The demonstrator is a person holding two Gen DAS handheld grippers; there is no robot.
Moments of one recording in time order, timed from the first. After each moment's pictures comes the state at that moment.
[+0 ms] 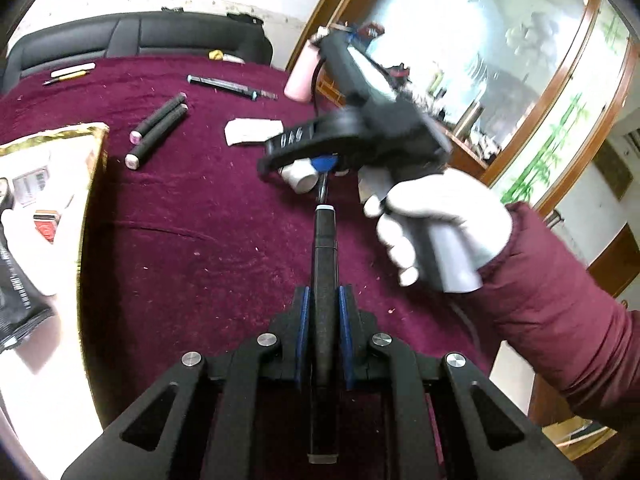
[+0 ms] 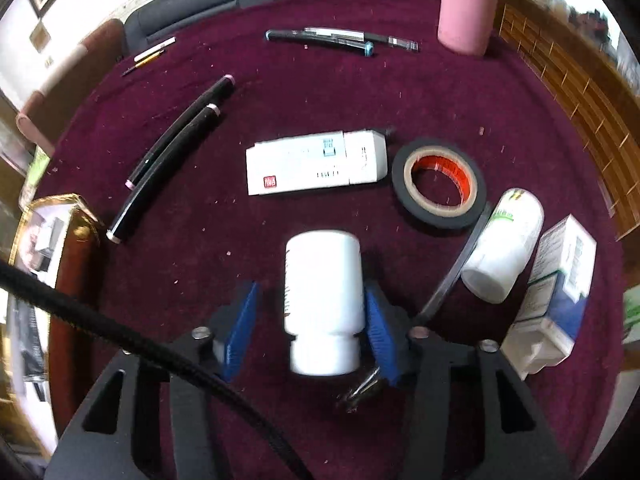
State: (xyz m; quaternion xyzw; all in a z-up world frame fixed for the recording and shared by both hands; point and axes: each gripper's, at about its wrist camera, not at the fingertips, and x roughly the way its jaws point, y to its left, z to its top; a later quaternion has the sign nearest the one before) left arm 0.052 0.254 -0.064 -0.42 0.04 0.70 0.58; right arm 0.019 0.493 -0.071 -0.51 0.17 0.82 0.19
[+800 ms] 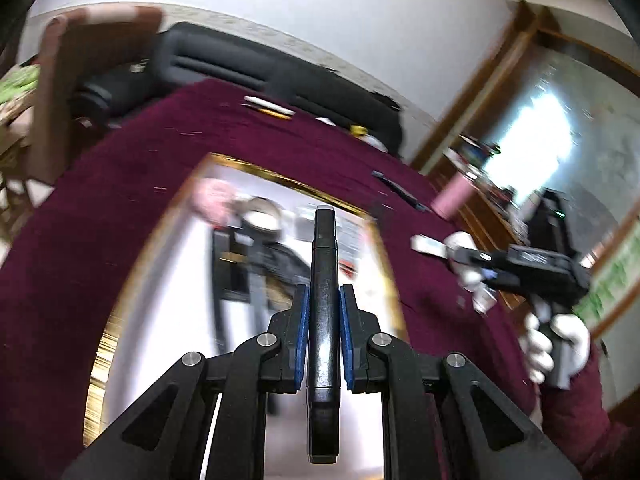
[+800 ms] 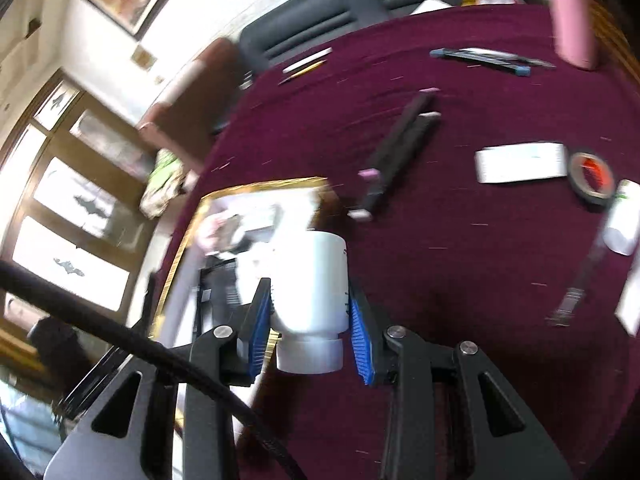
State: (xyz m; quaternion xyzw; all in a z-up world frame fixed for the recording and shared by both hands) left arm -0.075 0.068 -0.038 -0.40 -0.09 0.83 0.38; right arm 0.008 0.380 -0.009 -0.44 0.30 0.85 -0.04
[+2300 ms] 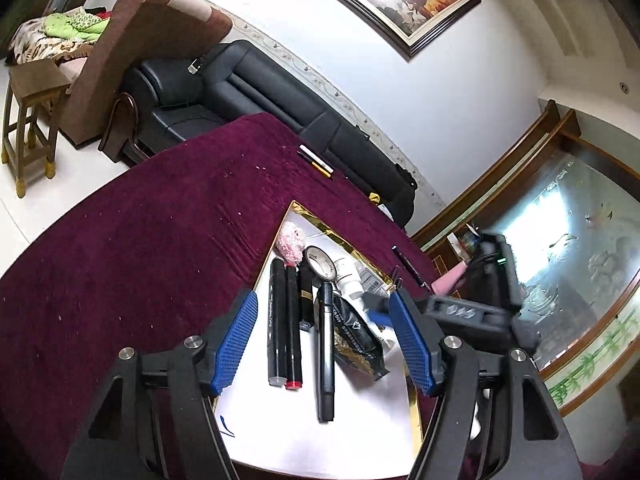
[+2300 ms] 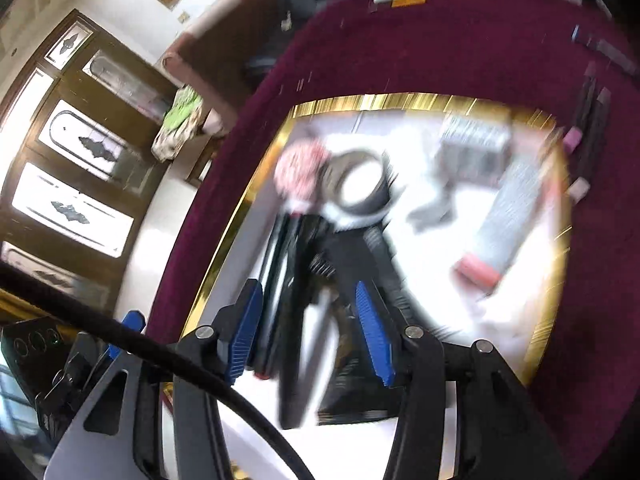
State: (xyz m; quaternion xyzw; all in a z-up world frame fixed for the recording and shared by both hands) left arm -0.081 -0.043 -0.047 -0.36 -0.25 0.83 0.35; right arm -0.083 0.240 -0.060 -0.51 0.28 0.80 -0.12
